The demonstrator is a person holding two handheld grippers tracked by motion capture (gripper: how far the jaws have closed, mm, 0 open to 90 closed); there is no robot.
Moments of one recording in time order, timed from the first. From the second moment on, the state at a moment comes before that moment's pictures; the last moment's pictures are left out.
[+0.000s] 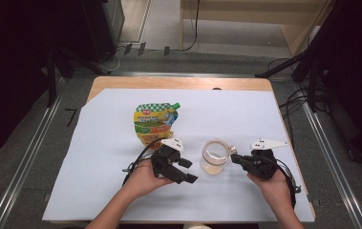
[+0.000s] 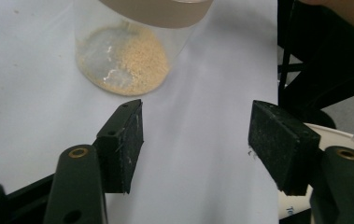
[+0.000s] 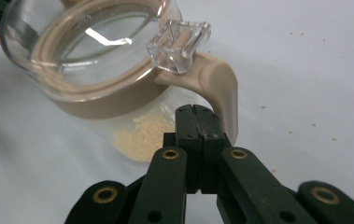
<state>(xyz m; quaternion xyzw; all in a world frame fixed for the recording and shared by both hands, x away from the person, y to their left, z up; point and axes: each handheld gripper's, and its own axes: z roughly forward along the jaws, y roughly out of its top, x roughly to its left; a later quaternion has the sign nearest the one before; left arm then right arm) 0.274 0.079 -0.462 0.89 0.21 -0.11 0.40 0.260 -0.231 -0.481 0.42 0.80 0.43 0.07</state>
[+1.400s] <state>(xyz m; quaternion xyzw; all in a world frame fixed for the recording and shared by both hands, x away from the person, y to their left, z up) 0.307 0.015 -0.459 0.90 0.18 -0.02 0.41 0.265 -0.240 -0.477 0.46 0.78 0.41 0.10</state>
